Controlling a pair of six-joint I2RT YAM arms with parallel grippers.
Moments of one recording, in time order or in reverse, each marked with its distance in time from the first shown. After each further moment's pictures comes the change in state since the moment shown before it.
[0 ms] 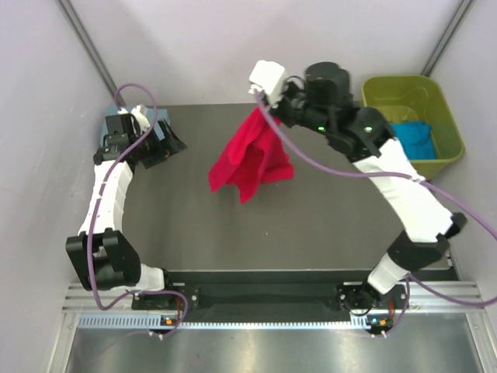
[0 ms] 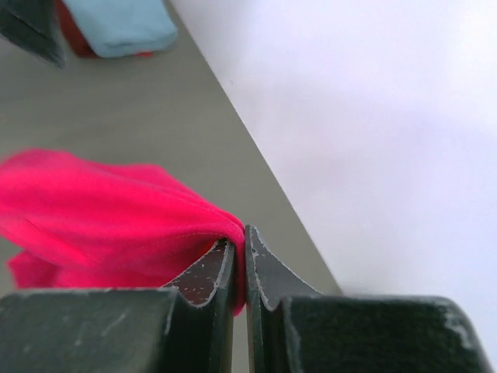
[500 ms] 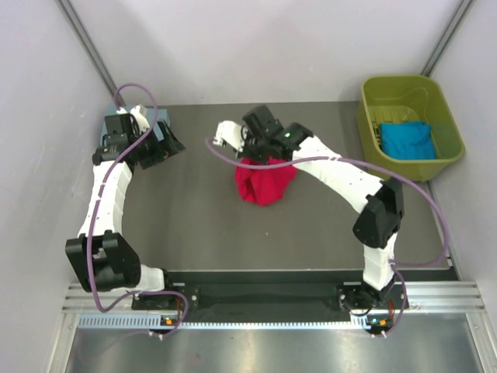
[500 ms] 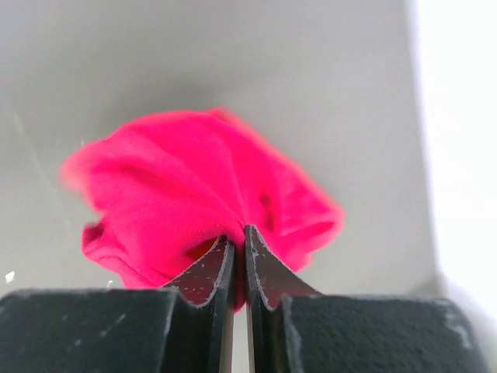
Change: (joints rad) left arm 0.000 -0.008 0.011 -0.031 -0.034 0.029; right arm 0.014 0.269 -0.310 0.010 -0.006 -0.051
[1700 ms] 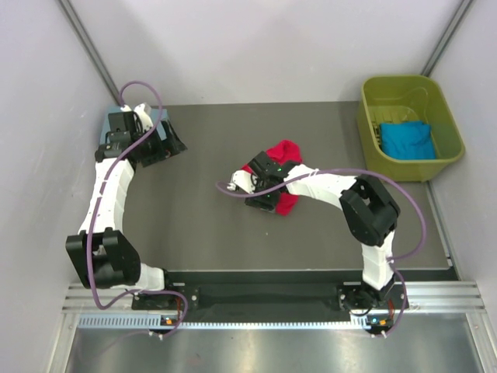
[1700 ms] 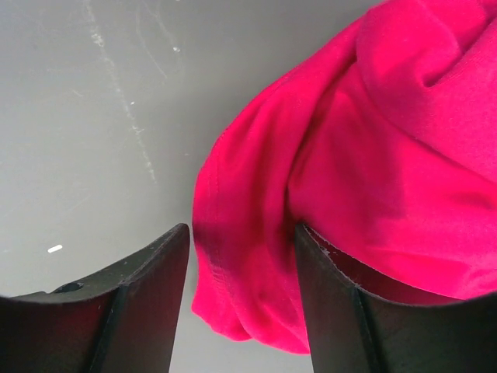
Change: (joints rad) left arm -0.025 0.021 0.025 -0.014 -0.029 0.043; right arm -0.001 0.024 -0.478 0.199 -0.097 0.065
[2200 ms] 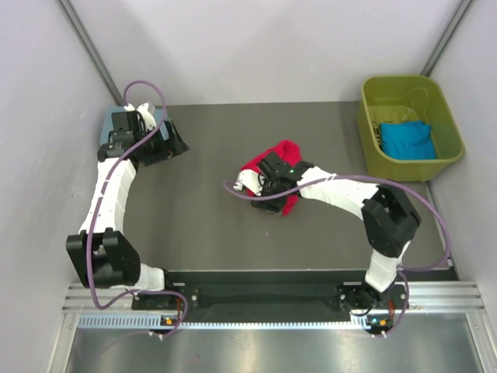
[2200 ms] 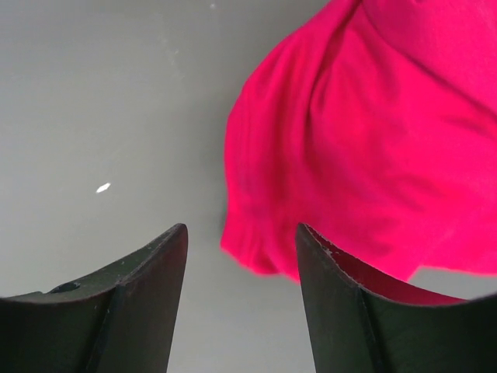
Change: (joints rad) left arm -0.028 0.000 0.008 0.000 -0.021 0.016; right arm 0.000 -0.180 -0.102 -0.041 -0.022 0.028
